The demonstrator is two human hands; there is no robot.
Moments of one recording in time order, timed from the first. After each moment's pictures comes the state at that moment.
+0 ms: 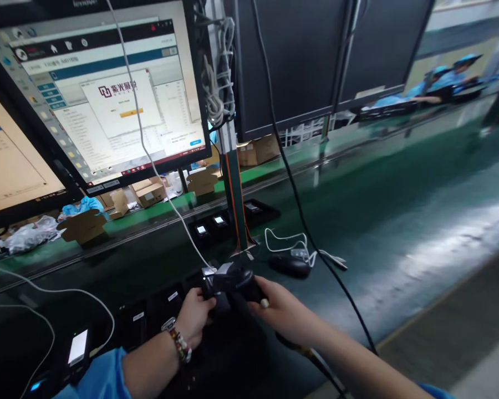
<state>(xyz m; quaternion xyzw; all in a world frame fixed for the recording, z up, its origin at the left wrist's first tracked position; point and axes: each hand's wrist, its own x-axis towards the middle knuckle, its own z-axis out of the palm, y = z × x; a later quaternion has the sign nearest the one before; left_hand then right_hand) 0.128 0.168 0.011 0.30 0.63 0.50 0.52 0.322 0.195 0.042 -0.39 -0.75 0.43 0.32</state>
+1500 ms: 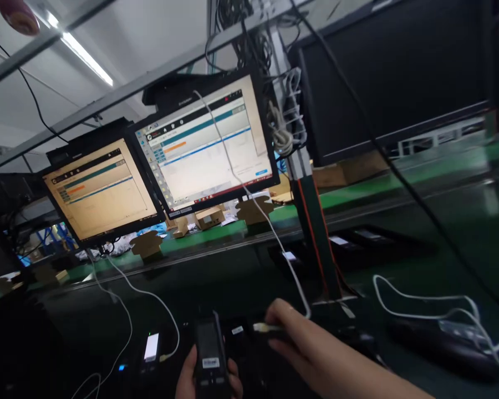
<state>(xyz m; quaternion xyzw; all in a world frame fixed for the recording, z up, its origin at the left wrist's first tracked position) 0.054 0.058 0.025 0.09 0.19 0.63 0.75 0.261 0.195 0.076 -0.20 -0.87 0.34 0.30</state>
